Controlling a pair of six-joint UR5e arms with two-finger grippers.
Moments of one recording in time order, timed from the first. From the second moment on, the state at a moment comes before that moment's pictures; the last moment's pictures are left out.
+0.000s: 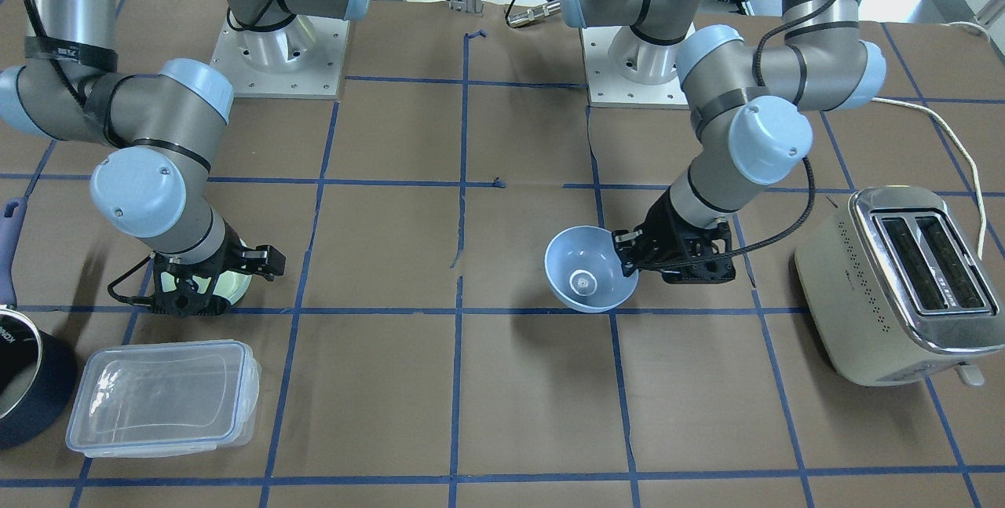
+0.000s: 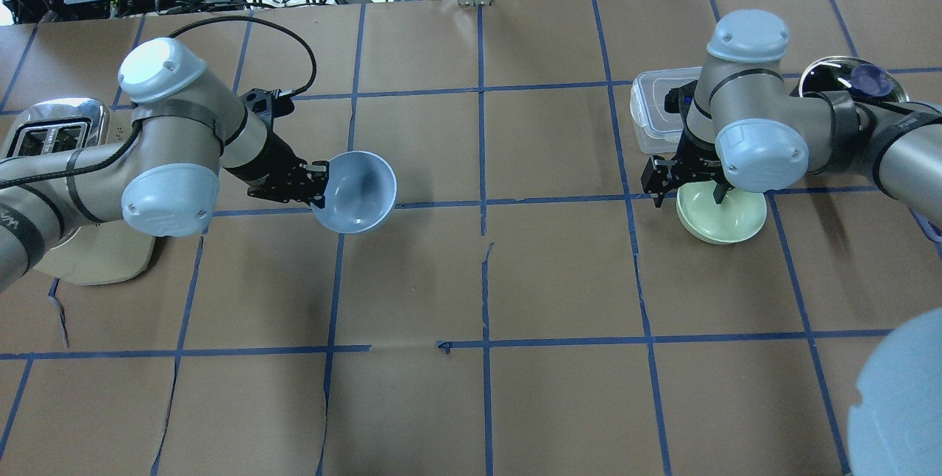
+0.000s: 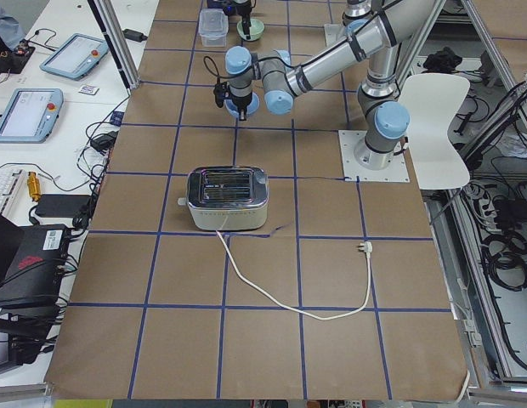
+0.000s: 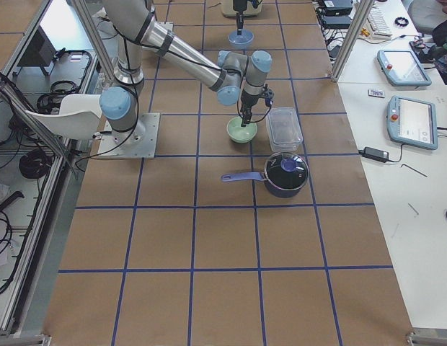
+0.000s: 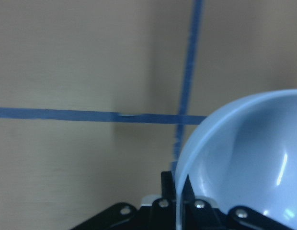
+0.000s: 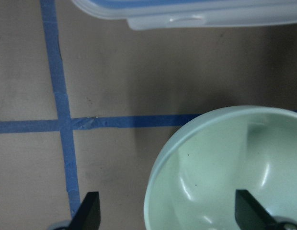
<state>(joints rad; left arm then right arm) -1.50 -1.78 -1.95 -1.02 1.40 -0.02 1.45 -1.23 1.90 -2.09 -1.65 -0.10</state>
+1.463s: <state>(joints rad) -1.80 -1.94 -1.89 -0.85 1.35 -0.48 1.46 -1.28 1.84 -2.12 -1.66 0.02</state>
